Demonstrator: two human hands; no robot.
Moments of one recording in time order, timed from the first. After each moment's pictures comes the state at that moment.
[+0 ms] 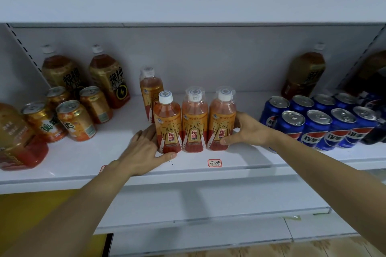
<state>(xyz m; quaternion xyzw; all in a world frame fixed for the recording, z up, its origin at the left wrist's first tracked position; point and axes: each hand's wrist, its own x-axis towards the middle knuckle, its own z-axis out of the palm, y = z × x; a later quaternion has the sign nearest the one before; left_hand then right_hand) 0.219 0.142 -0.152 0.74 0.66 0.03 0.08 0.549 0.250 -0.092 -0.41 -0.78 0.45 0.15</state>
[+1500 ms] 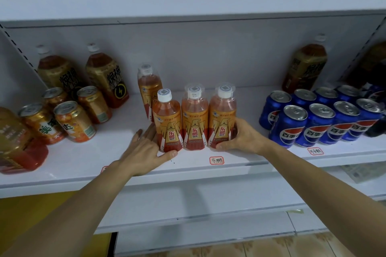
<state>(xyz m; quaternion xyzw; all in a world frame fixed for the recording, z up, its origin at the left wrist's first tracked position) 0.221 0.142 -0.151 0.75 0.66 -0.02 0.10 0.540 0.228 -0.119 -0.43 -0.75 0.46 0.19</state>
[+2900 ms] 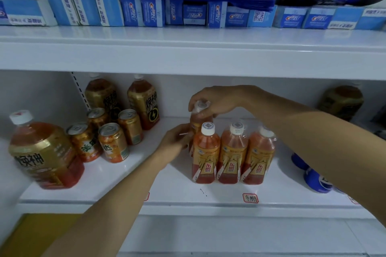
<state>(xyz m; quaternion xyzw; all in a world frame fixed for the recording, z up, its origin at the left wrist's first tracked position) 0.198 0.198 -0.103 0.51 0.57 0.48 0.43 0.356 0.309 0.052 -0.29 -0.93 0.22 -0.06</state>
